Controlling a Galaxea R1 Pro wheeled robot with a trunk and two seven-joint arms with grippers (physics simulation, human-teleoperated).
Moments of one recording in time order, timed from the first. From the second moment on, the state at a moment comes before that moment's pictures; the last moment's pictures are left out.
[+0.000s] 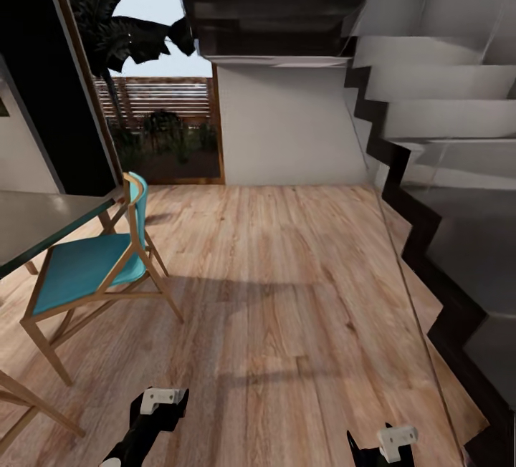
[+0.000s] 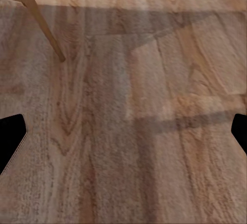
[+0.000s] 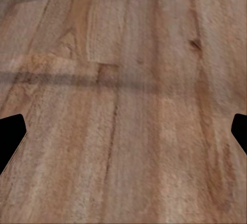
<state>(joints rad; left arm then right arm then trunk) -0.07 0.02 -0.01 -1.09 0.01 0.00 -0.05 0.03 -0.07 -0.04 -1.01 0.10 -0.14 0.09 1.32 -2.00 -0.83</state>
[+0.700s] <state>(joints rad) -0.07 0.02 -0.02 -1.09 0.01 0.00 -0.04 0.03 -0.07 -0.04 -1.01 0.10 -0.14 0.09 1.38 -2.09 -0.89</state>
